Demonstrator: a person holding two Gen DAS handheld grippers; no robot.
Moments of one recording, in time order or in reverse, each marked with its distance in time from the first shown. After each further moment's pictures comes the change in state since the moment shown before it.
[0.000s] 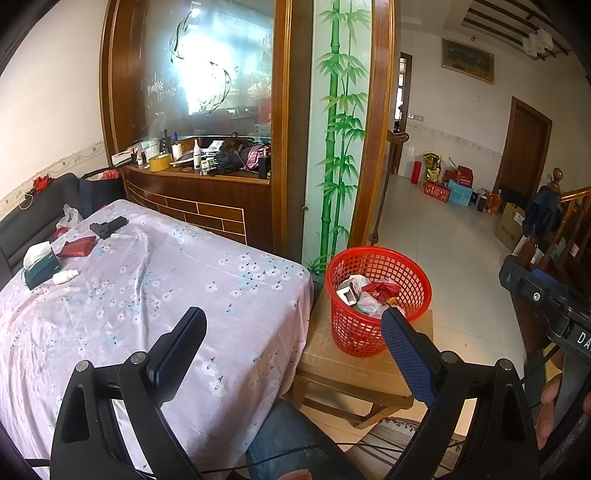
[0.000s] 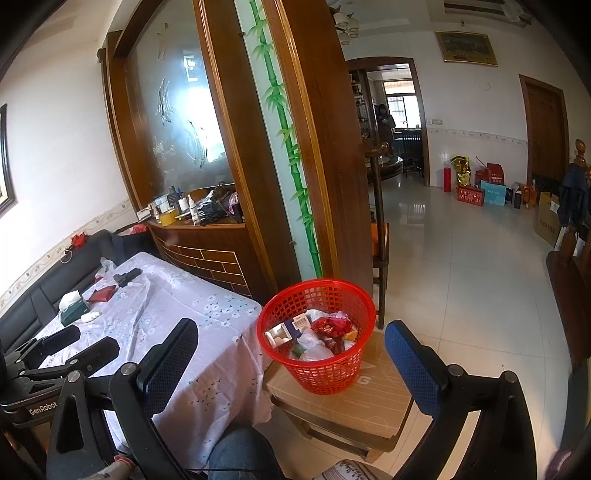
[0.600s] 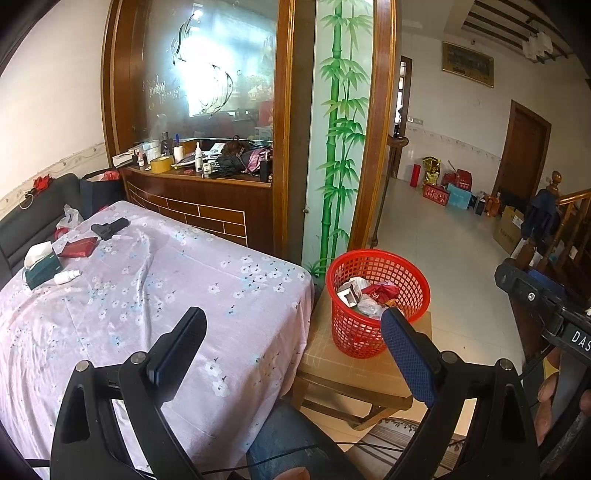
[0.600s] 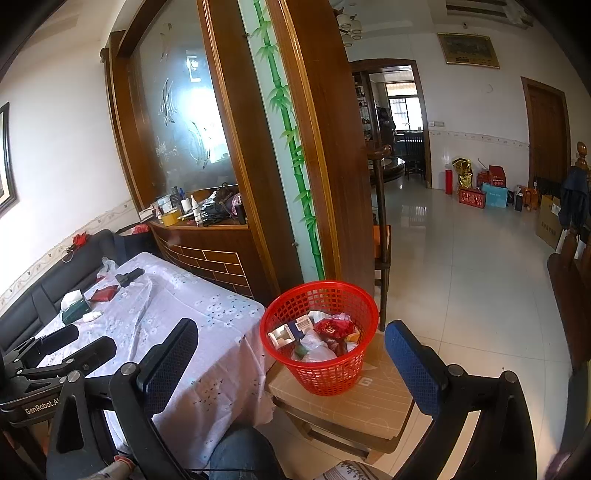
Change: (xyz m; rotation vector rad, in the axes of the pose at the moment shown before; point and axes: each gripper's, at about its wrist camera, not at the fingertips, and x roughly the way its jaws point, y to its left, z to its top) left arm -0.007 0.002 0.007 -0.007 -0.008 -0.001; right arm 0.000 0.003 0.001 -0.005 -0.005 0.006
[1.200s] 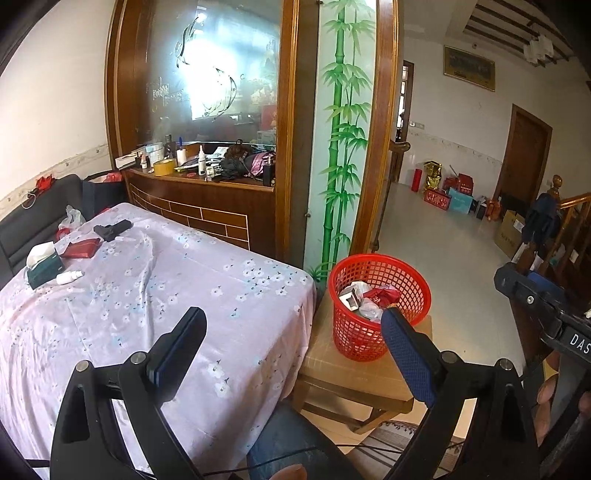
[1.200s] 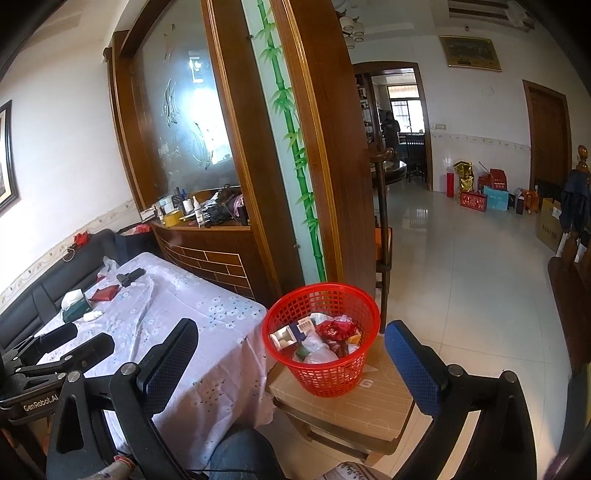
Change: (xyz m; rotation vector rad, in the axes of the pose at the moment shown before) left arm -0.003 0.002 0.000 -0.001 -0.010 0.004; right arm -0.001 0.005 0.001 -0.009 -0.005 0.000
